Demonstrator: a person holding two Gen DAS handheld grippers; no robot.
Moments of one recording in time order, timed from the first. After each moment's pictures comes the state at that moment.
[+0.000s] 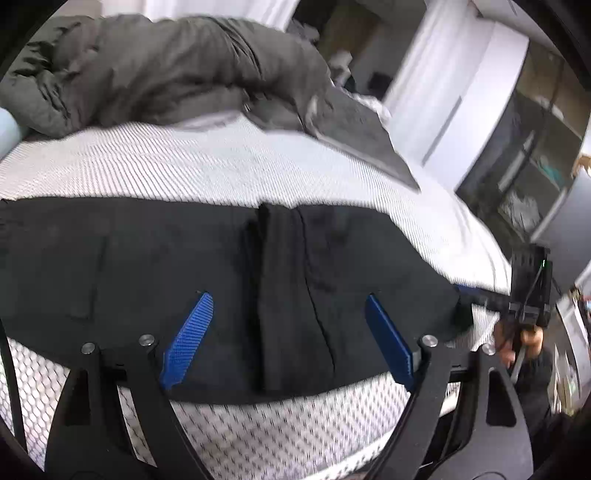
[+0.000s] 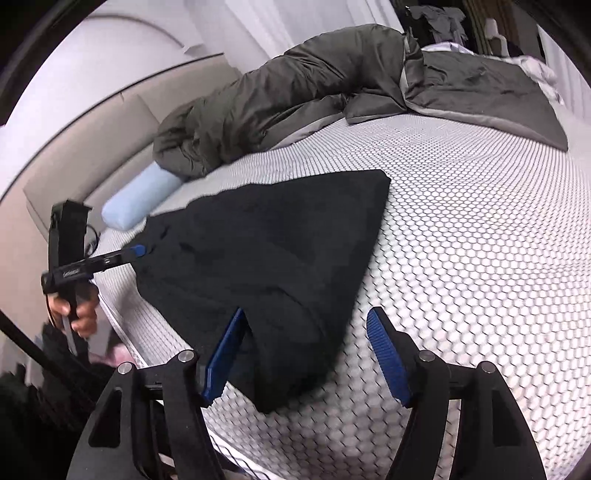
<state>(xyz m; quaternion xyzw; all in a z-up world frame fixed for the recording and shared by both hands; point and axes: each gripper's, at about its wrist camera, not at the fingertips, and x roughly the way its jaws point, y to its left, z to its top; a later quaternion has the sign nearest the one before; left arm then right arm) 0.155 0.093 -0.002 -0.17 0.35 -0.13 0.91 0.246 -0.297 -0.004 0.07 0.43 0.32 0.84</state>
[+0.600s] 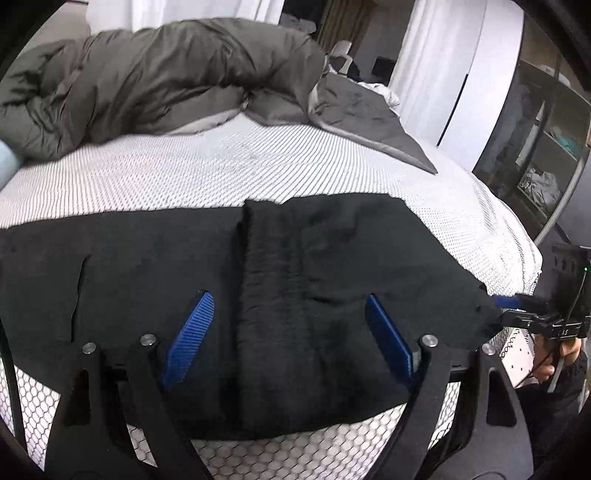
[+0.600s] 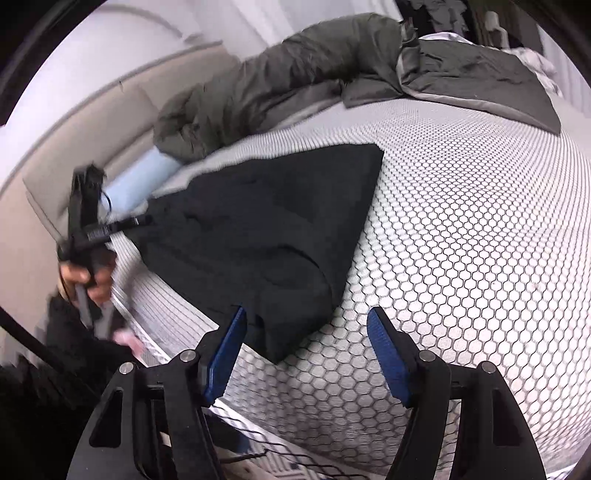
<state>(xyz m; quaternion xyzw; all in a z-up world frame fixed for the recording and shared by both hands) 0.176 0.043 -0.019 -0.10 0.36 -0.11 0.92 0.220 -0.314 -0.011 0.07 0.44 0.32 0.83</state>
